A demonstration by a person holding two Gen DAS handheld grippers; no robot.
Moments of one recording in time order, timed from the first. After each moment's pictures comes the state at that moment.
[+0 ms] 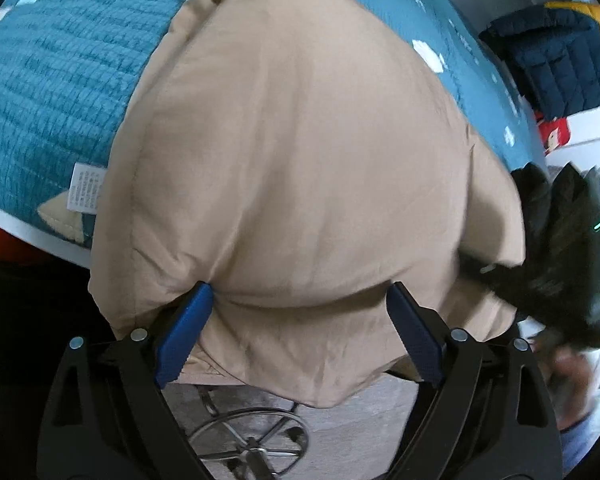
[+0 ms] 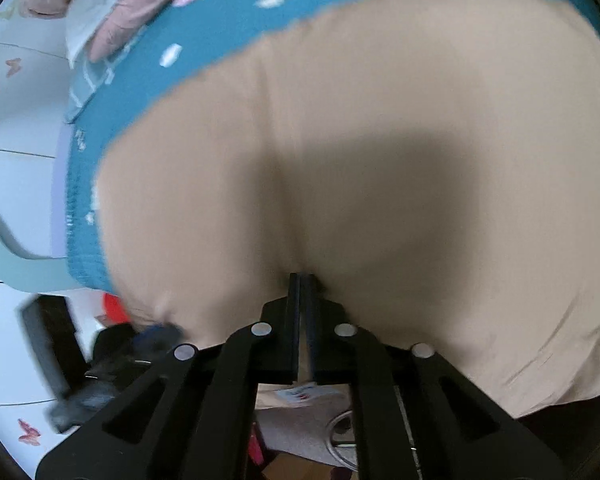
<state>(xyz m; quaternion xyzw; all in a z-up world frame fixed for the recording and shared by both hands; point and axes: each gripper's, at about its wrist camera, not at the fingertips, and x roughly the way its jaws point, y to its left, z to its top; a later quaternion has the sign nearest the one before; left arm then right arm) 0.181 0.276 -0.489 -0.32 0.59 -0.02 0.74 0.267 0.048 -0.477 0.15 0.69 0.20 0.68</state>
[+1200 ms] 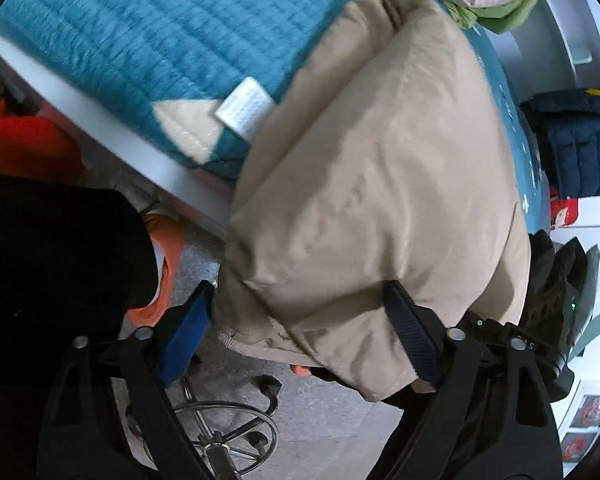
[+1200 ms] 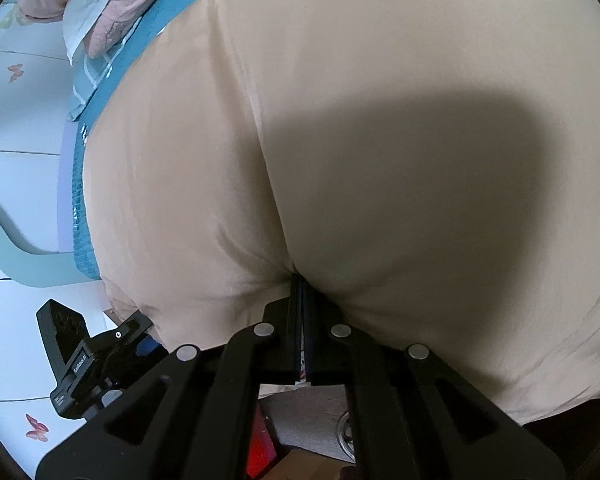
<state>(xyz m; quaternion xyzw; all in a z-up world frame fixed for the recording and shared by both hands) 0.123 0.322 -0.512 -0.41 0.56 0.07 0.72 0.244 0.048 -0.497 0.19 0.70 0.22 0.65</state>
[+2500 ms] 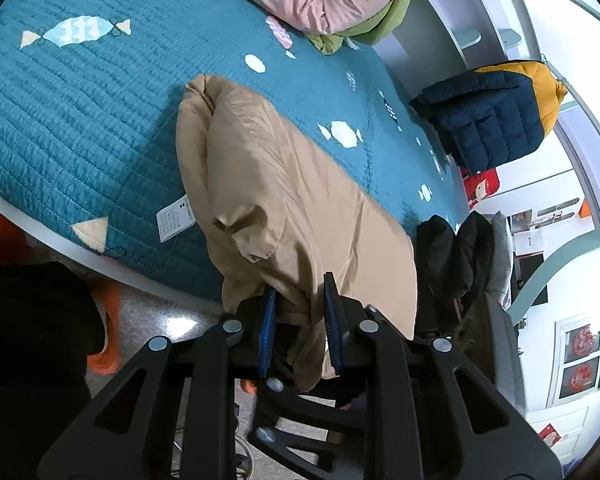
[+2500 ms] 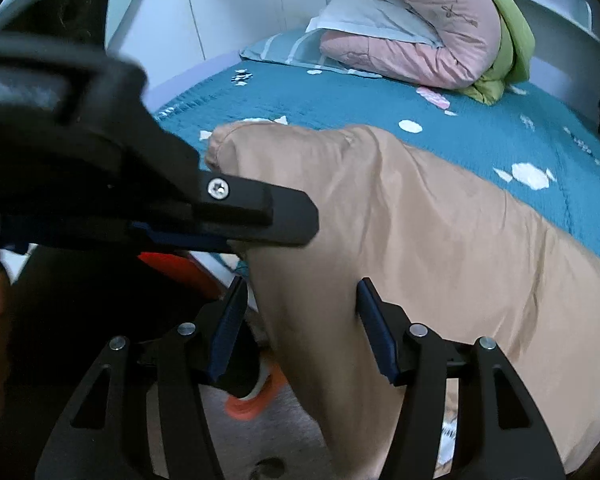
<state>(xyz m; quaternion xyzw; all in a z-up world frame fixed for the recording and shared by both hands) 0.135 0.303 -0.389 -0.39 0.47 -0.07 0.79 0.135 0.195 -0.405 -0.11 0.42 0.41 0.81</state>
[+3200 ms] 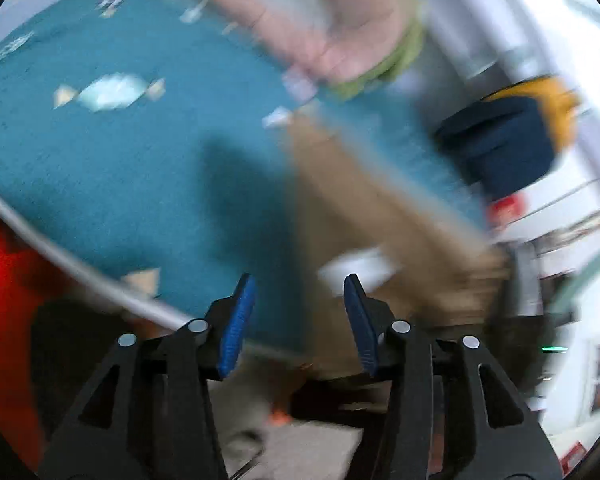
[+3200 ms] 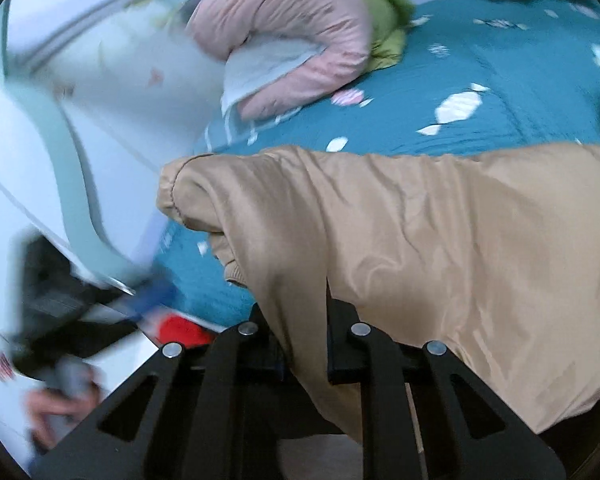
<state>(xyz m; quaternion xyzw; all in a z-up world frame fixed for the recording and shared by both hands) 0.142 0.320 -0.366 -0.35 0.47 0.02 0.81 0.188 0.075 -0.354 0.20 0.47 0.34 0.79</state>
